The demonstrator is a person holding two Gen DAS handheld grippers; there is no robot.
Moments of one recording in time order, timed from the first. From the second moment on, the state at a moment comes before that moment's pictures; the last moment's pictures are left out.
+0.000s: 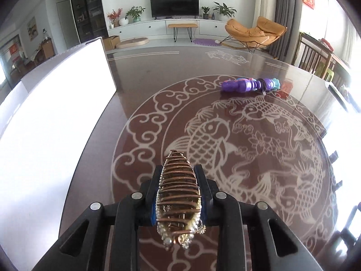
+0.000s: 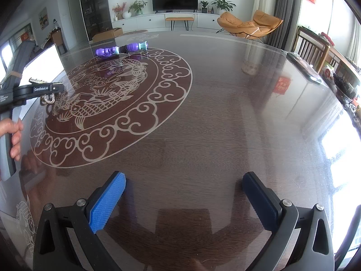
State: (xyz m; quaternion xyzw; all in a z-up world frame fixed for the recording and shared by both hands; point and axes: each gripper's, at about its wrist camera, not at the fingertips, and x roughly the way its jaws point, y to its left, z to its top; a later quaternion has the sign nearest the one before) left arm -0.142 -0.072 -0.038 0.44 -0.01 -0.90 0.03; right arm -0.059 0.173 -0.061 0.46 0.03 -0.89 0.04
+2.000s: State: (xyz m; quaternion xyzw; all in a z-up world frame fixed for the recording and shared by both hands) left arm -0.095 -0.113 -0.046 0.46 0.02 -0.89 0.05; right arm -0.334 0.003 -0.041 0.52 -0.18 -0.83 0.08
